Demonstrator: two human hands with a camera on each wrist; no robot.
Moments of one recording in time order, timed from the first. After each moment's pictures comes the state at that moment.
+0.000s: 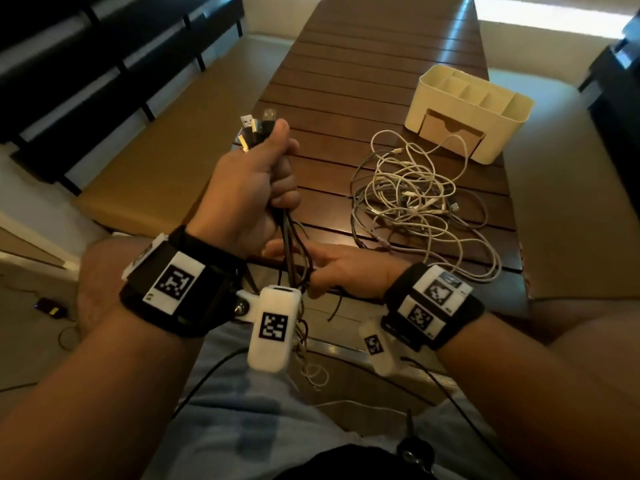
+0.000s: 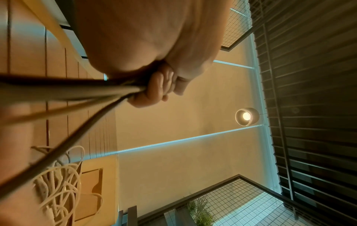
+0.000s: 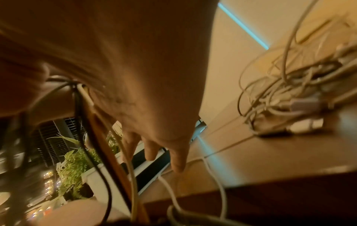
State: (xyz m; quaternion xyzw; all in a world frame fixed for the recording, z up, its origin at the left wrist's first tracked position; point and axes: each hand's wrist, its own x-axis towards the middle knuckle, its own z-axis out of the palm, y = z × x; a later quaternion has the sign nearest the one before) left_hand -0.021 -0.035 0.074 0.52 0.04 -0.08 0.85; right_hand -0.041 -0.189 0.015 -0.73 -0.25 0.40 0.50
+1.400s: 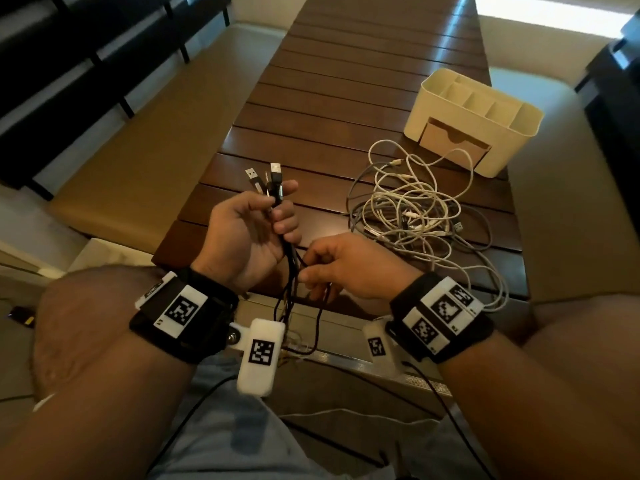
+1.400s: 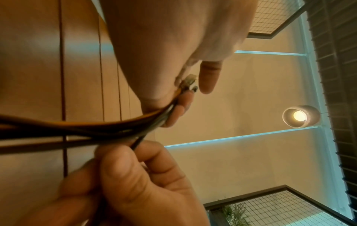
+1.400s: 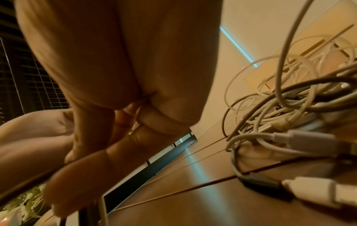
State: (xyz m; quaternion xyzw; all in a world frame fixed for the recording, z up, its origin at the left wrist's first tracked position) left_hand 0.024 -0.025 0.004 0.38 0.05 -0.19 0.91; right_hand 0.010 -0.203 0.001 -0.81 -0.12 0.31 0.48
